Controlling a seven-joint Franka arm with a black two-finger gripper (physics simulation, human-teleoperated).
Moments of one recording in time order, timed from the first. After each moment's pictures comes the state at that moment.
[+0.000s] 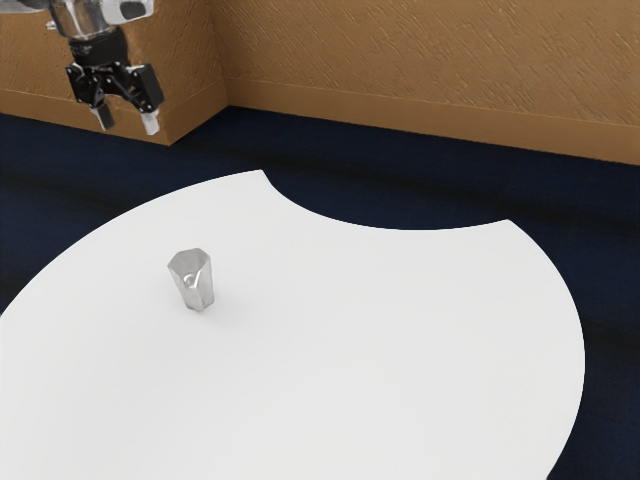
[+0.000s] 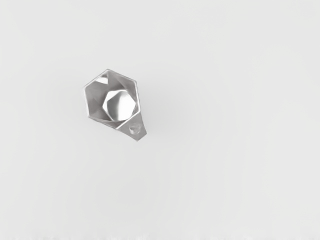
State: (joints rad) arm -0.19 0.05 0.37 -1.40 -0.05 1.49 0.11
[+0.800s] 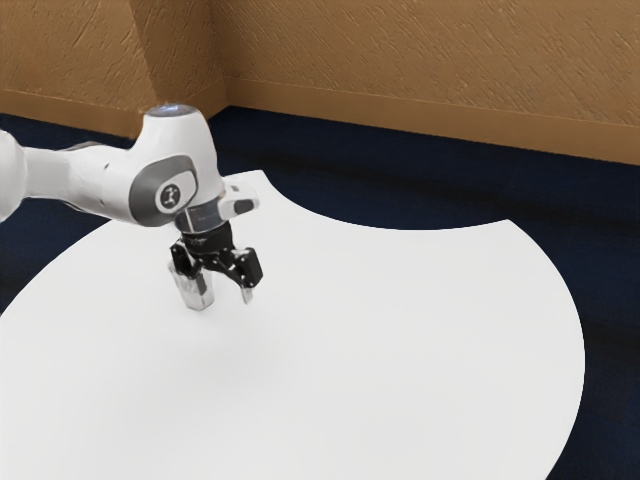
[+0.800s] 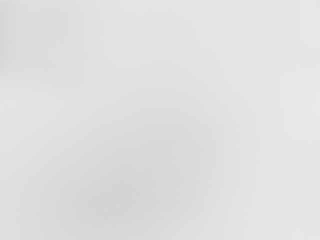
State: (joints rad) arm -0.16 0.00 0.13 -2.15 -0.05 2.14 -0.15
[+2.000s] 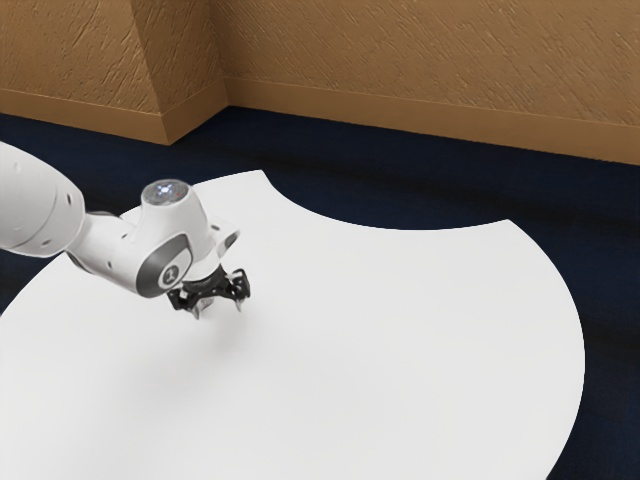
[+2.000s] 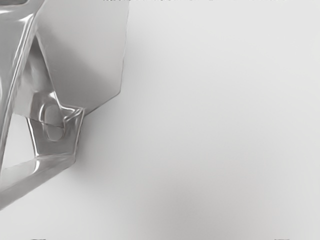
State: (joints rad) arm -0.06 0.29 0.15 -2.21 0.13 2.73 -0.67
